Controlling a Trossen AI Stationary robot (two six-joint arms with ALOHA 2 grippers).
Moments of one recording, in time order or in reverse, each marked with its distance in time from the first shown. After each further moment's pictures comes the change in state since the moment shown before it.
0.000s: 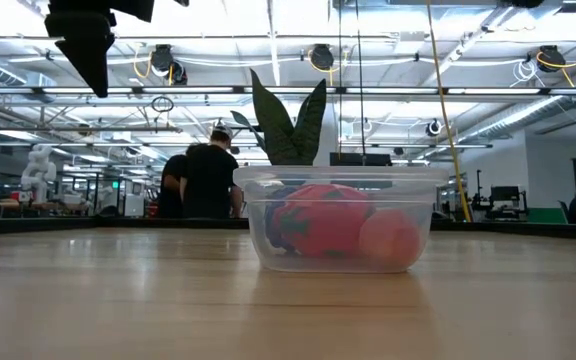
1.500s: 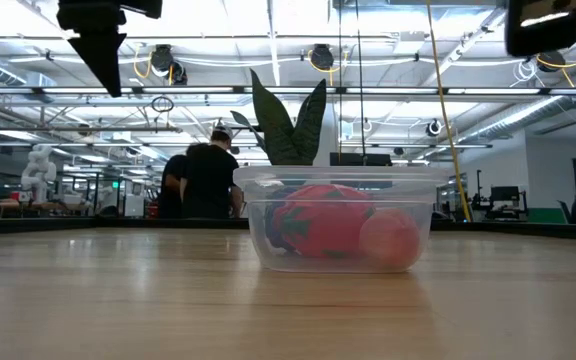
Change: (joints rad) left arm 0.000 0.000 0.000 0.118 0.029 0.026; right arm 0.080 0.000 -0.309 0.344 -0.004 -0.793
